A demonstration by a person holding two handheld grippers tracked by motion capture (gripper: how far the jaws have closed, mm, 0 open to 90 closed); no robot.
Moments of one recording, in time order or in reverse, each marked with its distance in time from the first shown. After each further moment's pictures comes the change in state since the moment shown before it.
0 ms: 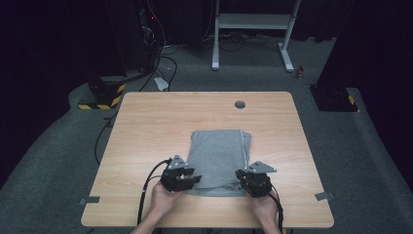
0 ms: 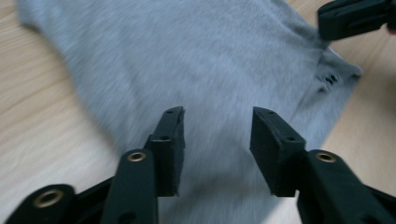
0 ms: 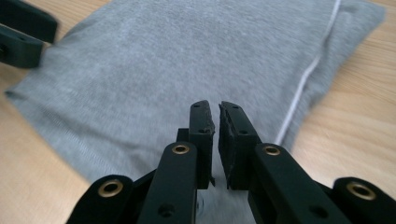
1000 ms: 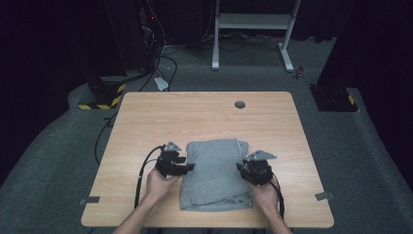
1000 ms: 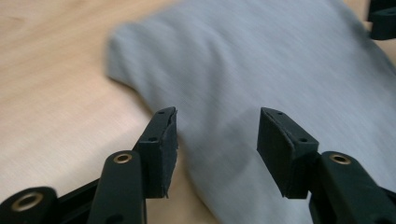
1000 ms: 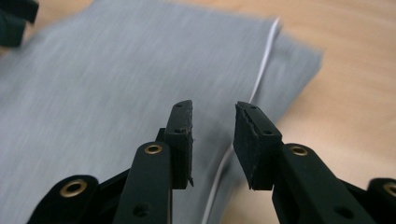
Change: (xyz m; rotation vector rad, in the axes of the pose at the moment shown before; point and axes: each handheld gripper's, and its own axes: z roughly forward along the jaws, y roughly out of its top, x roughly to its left) left arm 0.061 0.028 0.002 0.062 0.083 -0.138; right arm -0.028 0.032 0.018 0.036 -0.035 0.039
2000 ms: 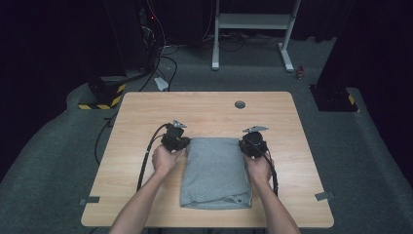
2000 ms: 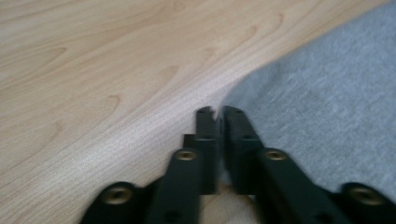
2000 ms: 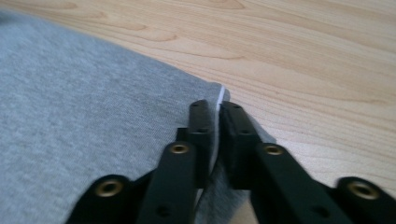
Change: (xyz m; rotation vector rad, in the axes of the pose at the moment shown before) left arm 0.025 0.047 0.033 0.003 0.172 0.044; right arm -0.034 0.047 0.050 0.082 -0.099 0.062
